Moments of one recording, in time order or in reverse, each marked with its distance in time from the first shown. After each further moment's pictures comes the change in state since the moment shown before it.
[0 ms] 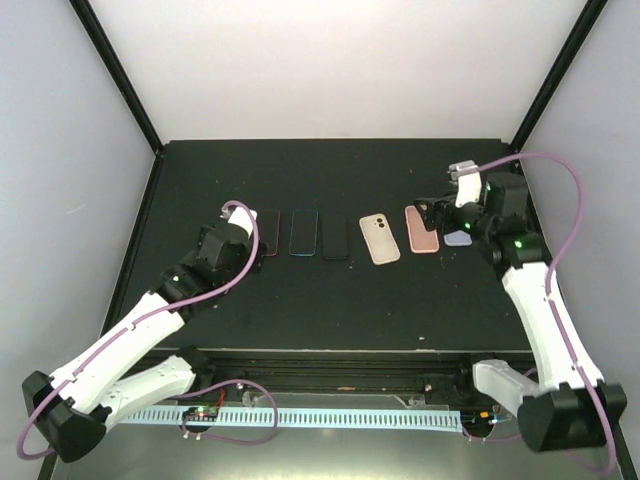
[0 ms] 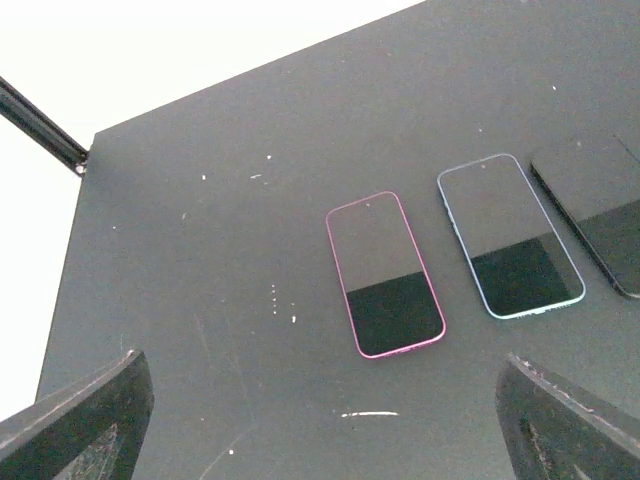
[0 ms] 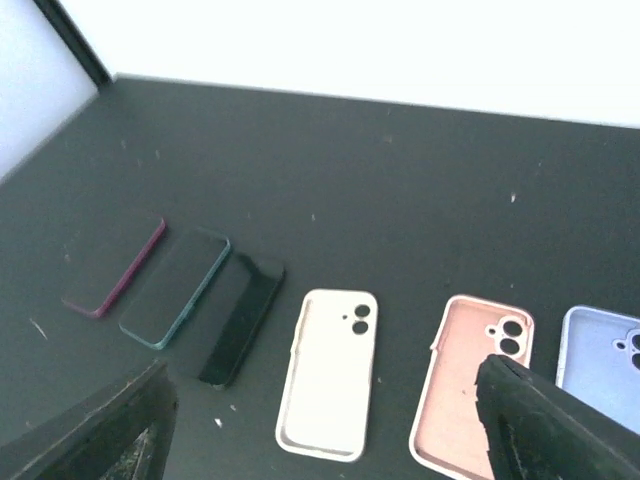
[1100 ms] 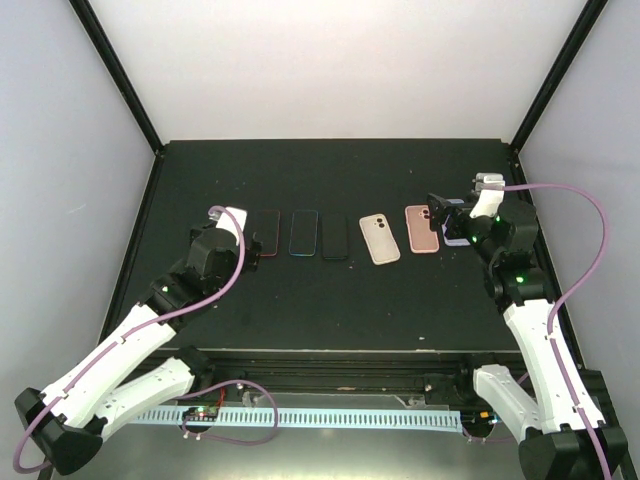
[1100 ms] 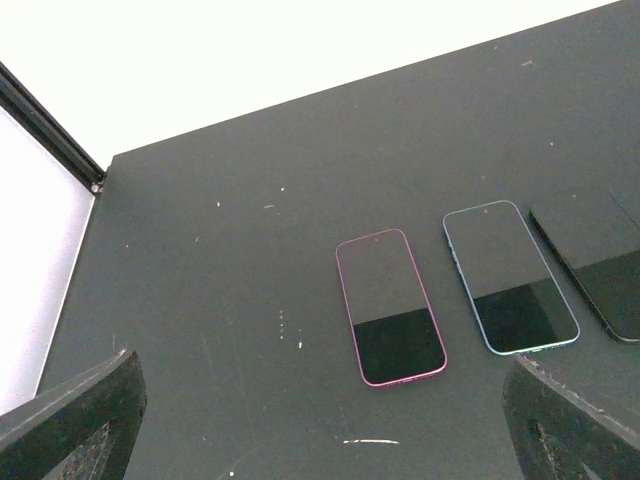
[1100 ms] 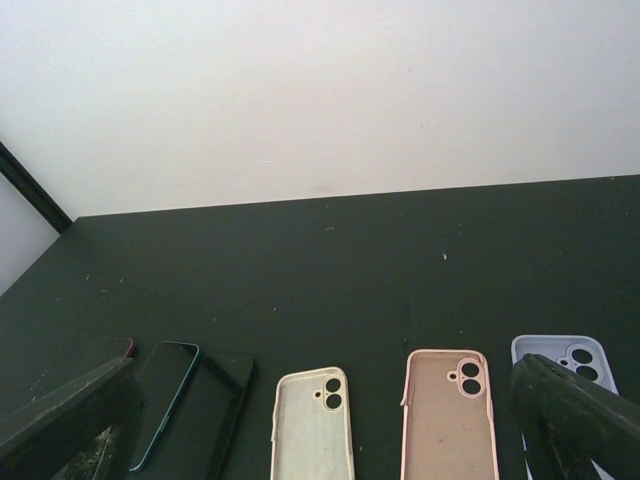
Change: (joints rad) left arm 0.016 -0.095 -0.034 0.050 -0.016 -0.015; right arm 0.000 -0.271 -0.235 0.285 0.187 0.220
